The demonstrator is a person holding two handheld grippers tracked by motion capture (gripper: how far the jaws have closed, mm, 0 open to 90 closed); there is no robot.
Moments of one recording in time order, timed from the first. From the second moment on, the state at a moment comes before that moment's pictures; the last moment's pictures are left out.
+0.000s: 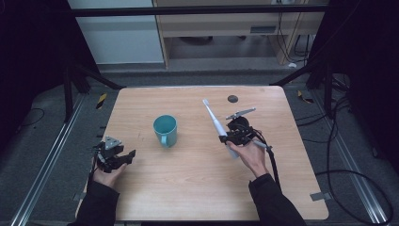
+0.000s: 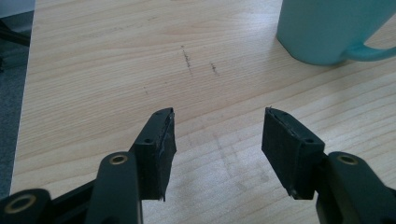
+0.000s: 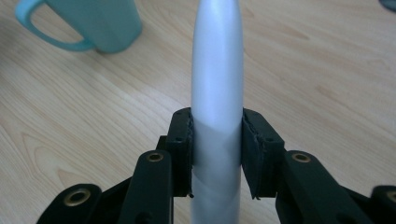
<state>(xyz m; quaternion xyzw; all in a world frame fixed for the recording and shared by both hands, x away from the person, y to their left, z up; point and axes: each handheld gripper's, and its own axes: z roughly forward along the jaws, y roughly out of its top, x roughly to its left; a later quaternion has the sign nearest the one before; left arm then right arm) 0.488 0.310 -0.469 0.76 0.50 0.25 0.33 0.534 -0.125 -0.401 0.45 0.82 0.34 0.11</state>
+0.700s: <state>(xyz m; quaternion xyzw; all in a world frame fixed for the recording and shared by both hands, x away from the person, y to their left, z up) 0.489 0.312 -0.470 0.75 0.51 0.26 0.33 0.527 -0.082 -0.364 0.37 0.77 0.49 0.17</state>
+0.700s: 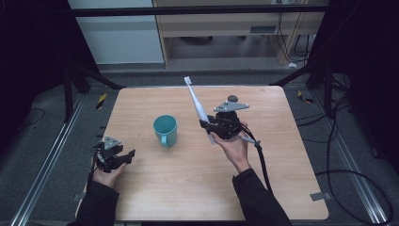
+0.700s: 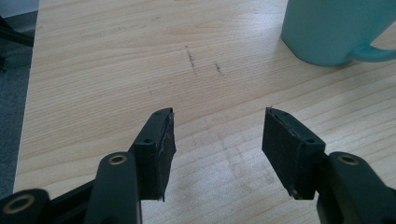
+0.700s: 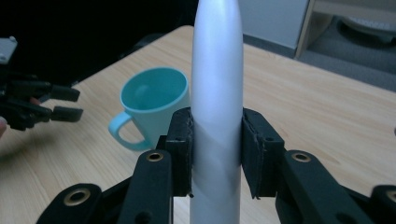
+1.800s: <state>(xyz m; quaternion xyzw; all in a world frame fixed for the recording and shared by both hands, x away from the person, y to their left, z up) 0.489 0.321 -0.467 0.73 0.52 0.27 0.34 0.575 -0.011 -0.365 0.33 0.73 0.57 0.18</state>
